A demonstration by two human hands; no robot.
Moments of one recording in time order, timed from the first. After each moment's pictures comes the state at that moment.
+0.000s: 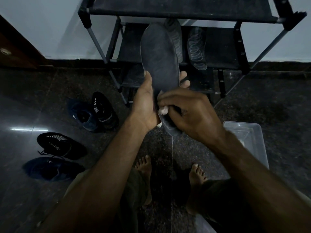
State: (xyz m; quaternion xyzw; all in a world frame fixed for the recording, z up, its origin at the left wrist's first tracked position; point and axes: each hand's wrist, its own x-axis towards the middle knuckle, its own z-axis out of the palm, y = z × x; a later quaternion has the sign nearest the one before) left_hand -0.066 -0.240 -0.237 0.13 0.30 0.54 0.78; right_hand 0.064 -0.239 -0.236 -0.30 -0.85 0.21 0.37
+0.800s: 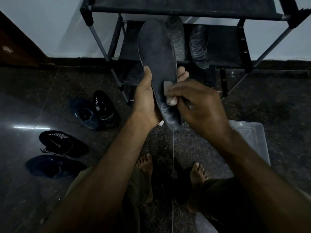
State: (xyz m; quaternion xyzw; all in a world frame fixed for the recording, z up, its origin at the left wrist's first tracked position) left_hand -0.069 -0.241 -0.230 0.13 0.30 0.54 0.78; right_hand 0.069 -0.237 -0.237 -0.35 -0.82 0.21 0.40
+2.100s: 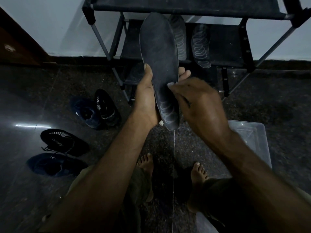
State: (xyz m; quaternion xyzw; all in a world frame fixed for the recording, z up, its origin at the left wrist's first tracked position) left_hand -0.068 -0.242 -0.224 0.10 0.33 0.56 0.76; right_hand 0.061 -0.243 -0.232 -0.42 -0.84 0.11 0.34
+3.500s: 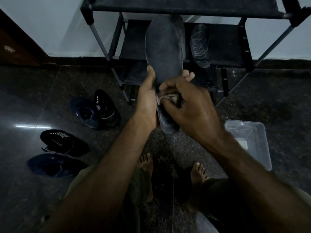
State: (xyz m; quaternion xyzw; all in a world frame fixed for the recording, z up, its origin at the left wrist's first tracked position) left_hand -0.064 -0.244 -0.230 0.12 0.30 0.54 0.78; right_hand 0.048 -0.253 -0.217 -0.41 -0.79 0.27 0.37
